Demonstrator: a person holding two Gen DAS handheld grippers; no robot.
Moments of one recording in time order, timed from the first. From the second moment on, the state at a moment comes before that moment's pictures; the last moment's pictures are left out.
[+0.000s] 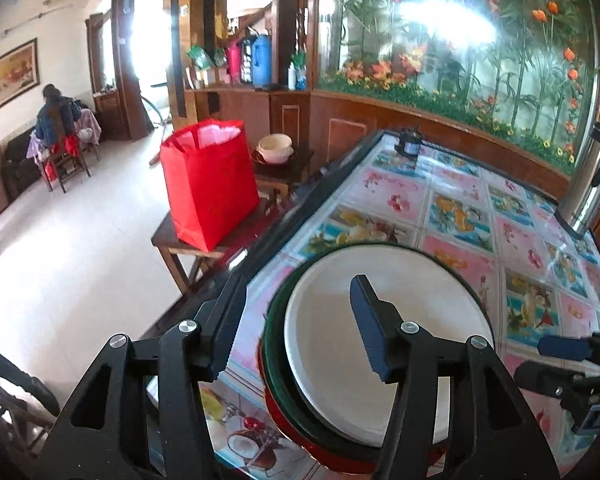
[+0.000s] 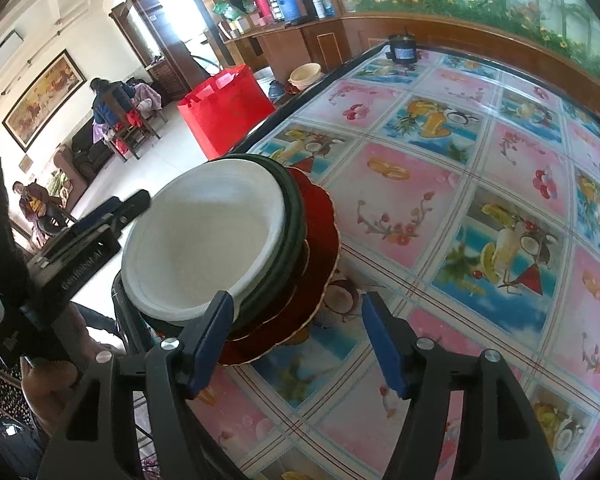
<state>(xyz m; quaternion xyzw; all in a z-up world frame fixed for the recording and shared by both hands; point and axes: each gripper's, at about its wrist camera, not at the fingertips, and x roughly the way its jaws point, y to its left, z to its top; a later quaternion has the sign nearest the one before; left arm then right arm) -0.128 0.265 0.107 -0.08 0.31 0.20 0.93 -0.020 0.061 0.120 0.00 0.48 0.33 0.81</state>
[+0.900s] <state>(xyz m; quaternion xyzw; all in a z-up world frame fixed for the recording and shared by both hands) -0.083 0.103 0.115 -0.05 0.33 0.02 0.94 -0.030 -0.046 0.115 0.05 0.48 0.24 0.84</state>
